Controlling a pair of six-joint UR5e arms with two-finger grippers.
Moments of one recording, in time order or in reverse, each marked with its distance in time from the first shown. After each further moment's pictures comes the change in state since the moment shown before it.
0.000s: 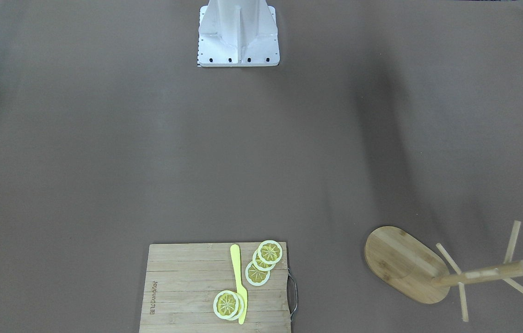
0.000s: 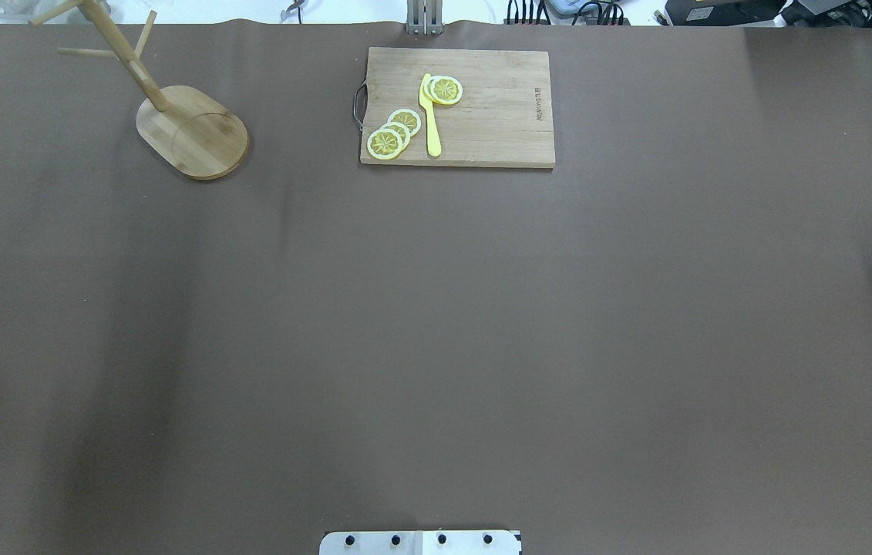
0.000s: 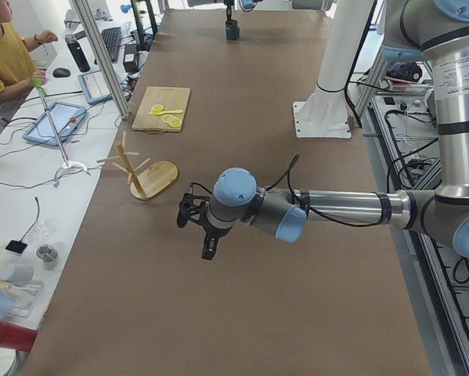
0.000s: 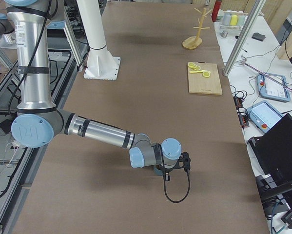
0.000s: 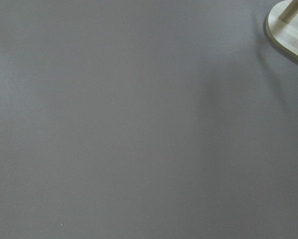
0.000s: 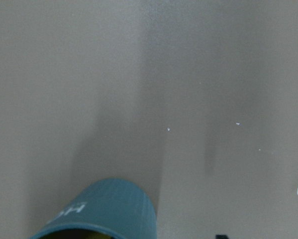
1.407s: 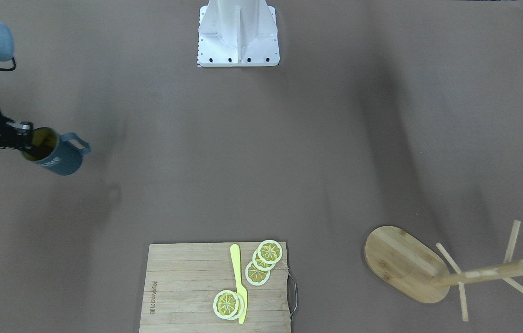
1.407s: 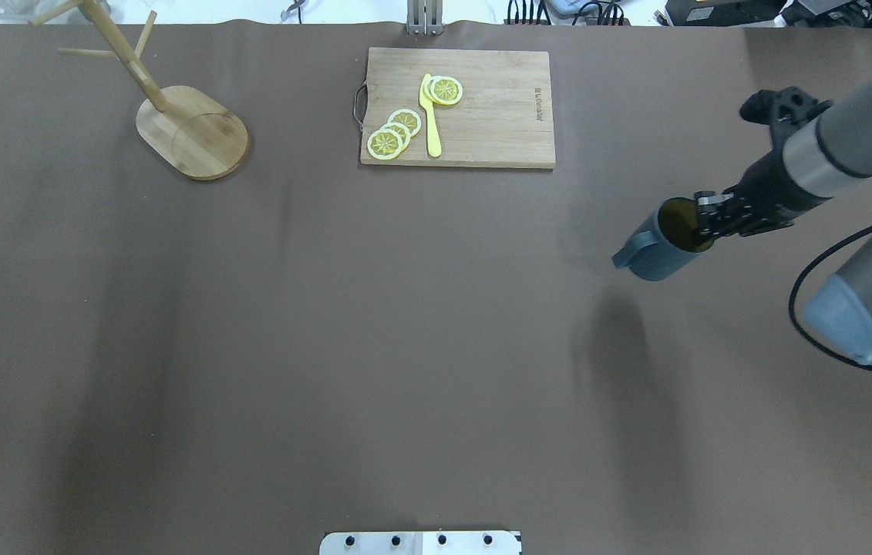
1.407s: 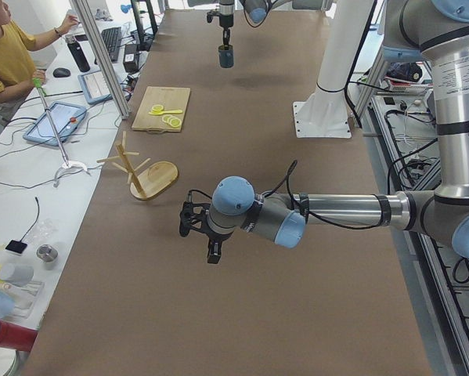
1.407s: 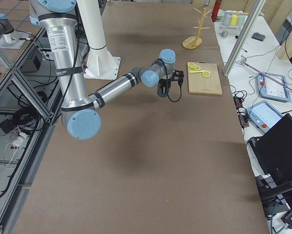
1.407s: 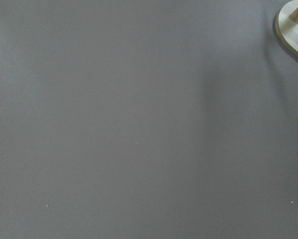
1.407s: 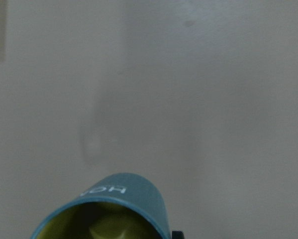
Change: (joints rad) left arm 0.014 -0.004 0.033 0.002 -0.043 -0.095; right arm -0.587 0.233 0.636 -0.268 -0.163 0.944
